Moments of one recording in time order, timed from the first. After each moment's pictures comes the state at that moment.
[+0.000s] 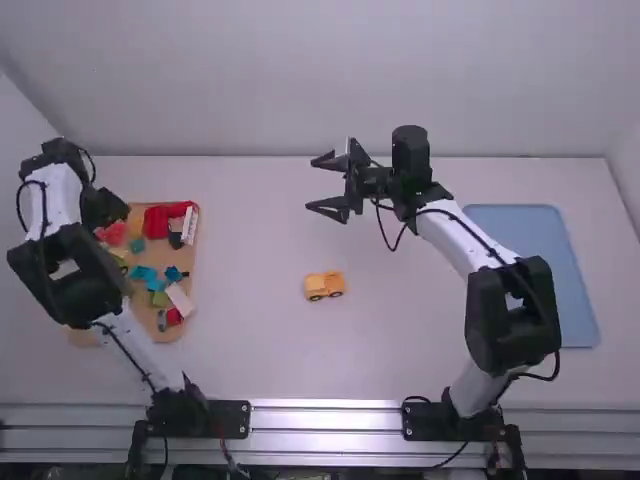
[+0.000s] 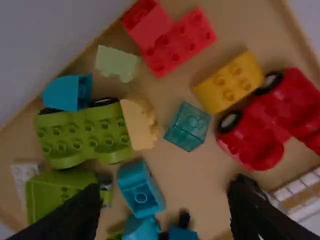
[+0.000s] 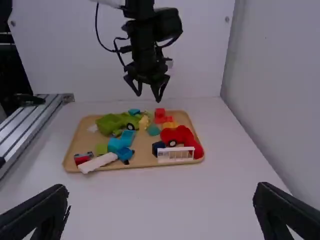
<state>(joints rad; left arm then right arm) 0.60 2.15 1.94 -1.19 -0.07 -0.39 0.30 1.80 1.29 0.18 -1.21 -0.34</state>
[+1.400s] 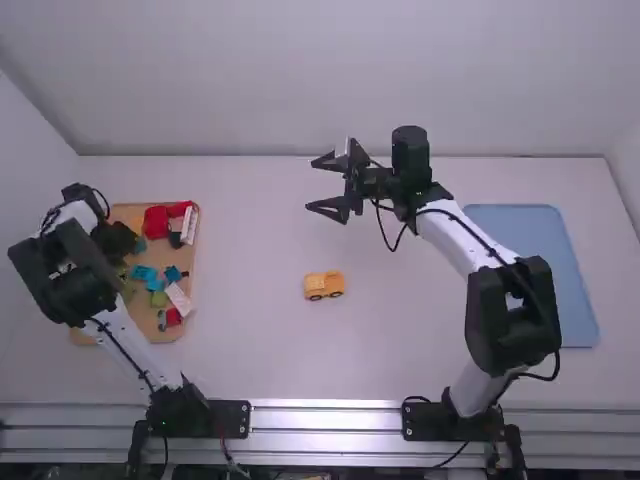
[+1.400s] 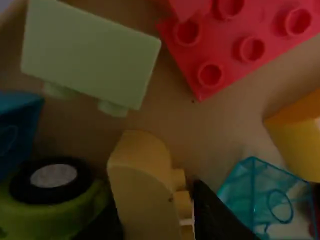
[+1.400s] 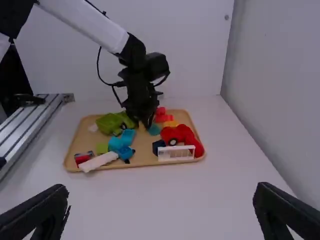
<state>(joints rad) 0.64 2.20 1.58 -0.76 -0.03 -0.37 0.31 1.80 1.29 0.17 -1.21 -0.34</state>
